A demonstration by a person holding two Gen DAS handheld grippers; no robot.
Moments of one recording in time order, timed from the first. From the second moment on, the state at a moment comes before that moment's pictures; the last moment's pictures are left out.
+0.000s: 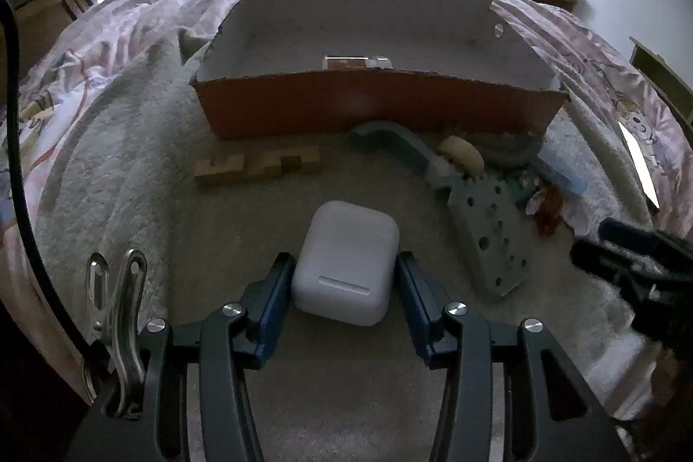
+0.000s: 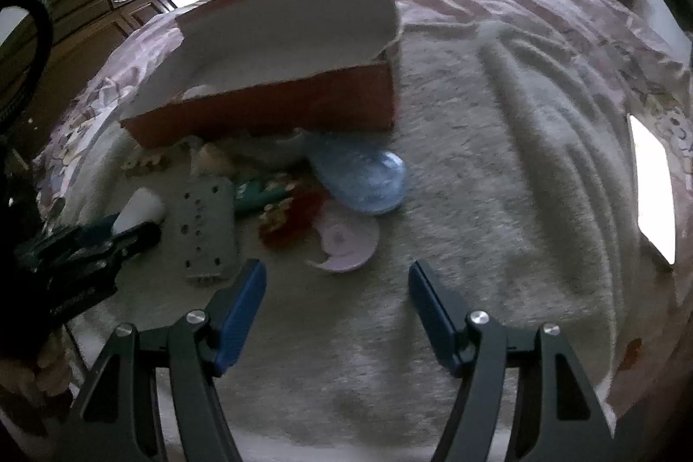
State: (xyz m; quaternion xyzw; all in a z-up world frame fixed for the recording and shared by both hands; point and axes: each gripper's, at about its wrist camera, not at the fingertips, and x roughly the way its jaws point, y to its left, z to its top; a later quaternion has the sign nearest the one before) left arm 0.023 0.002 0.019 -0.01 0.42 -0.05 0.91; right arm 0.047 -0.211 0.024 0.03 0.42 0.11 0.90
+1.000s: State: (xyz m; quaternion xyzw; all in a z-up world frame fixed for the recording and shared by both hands) left arm 0.020 0.000 0.018 -0.01 0.41 -0.04 0.91; right arm 0.026 -0.186 0.033 -0.06 0.42 0.16 0.89
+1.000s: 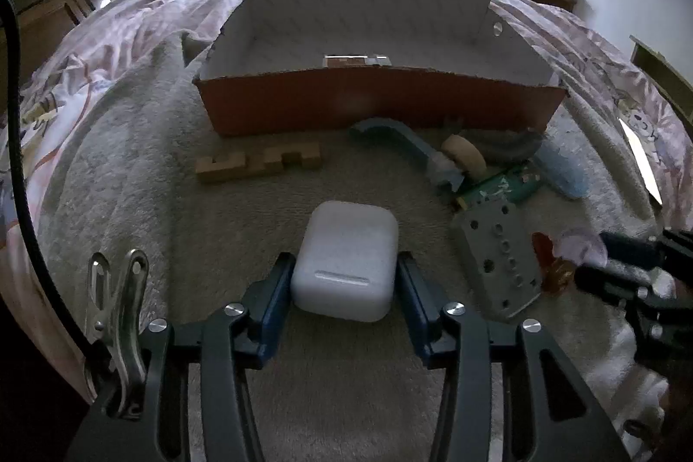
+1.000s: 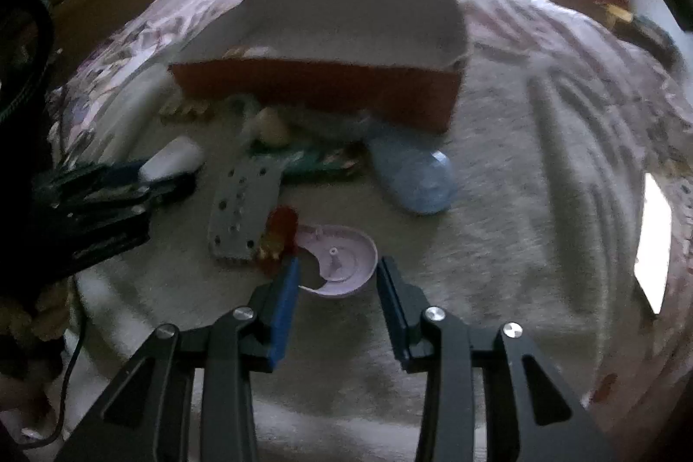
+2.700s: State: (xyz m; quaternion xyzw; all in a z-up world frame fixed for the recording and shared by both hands) left arm 0.032 0.014 0.029 -0.06 0.41 -0.06 0.91; right arm 0.040 -0.206 0.035 -0.01 0.41 0.15 0.90
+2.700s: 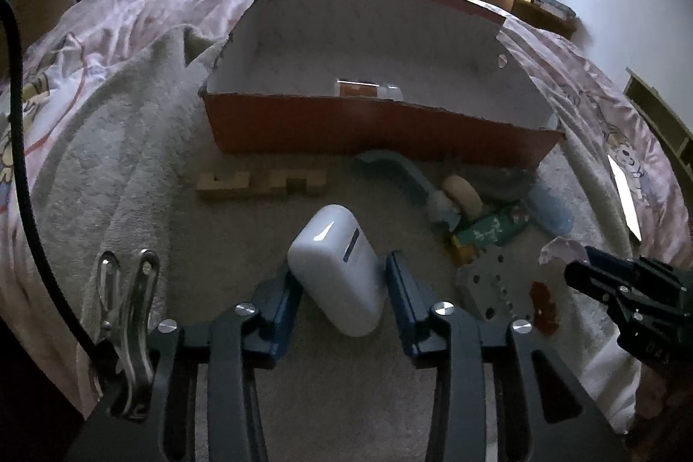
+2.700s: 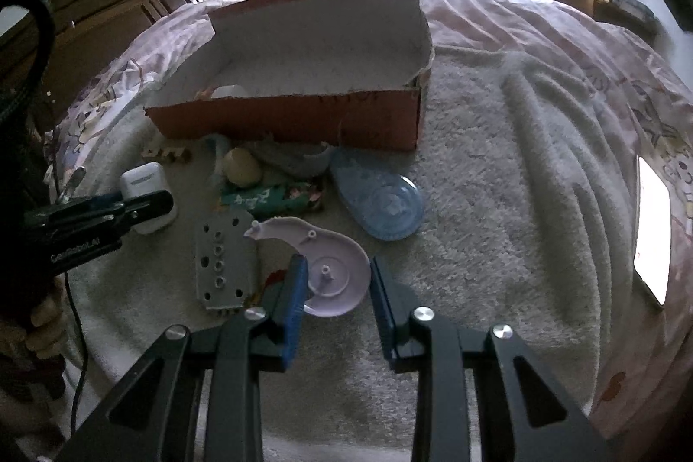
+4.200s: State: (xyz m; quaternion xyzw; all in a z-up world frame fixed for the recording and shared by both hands) left arm 0.165 0.002 0.073 -0.01 0.38 -0.05 0.92; right arm 0.189 -0.171 0.067 -0.01 0.39 0.13 0.91
